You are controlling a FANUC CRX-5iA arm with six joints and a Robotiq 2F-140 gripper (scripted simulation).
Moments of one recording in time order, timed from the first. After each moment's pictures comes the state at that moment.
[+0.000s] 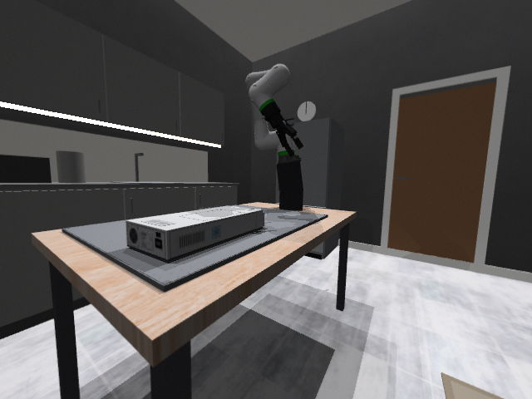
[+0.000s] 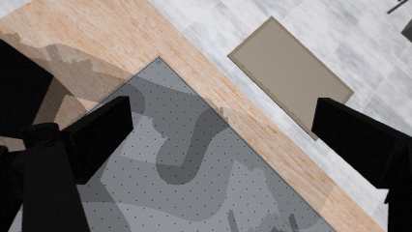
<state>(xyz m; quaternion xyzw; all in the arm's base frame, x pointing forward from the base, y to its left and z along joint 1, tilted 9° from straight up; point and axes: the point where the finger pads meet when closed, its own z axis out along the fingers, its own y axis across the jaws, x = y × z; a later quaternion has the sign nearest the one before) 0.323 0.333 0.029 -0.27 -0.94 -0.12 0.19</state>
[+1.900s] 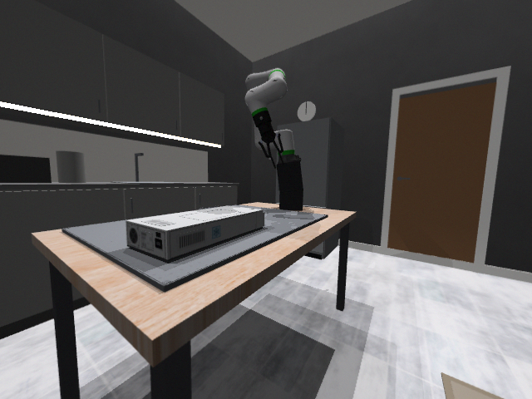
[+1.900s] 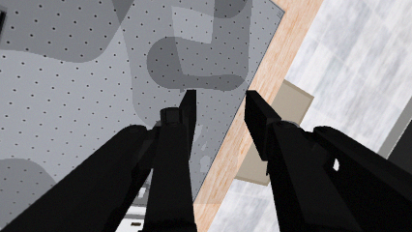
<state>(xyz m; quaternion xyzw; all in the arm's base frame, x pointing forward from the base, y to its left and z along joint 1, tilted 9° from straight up) 0.367 0.231 -0.011 0.32 -0.94 -0.10 0.05</state>
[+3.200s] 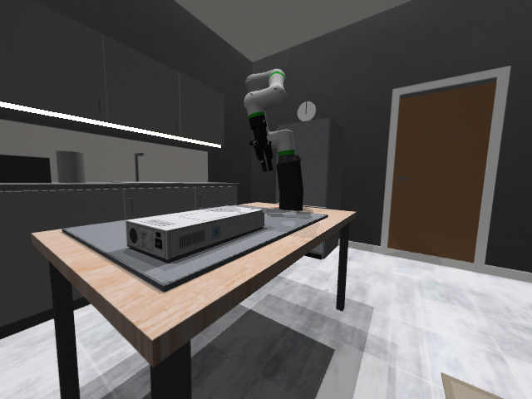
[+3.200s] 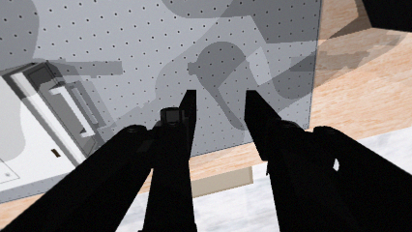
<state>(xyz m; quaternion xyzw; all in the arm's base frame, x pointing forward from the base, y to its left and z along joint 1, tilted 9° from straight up) 0.392 0.168 -0.026 0.71 -0.70 -0.04 0.00</state>
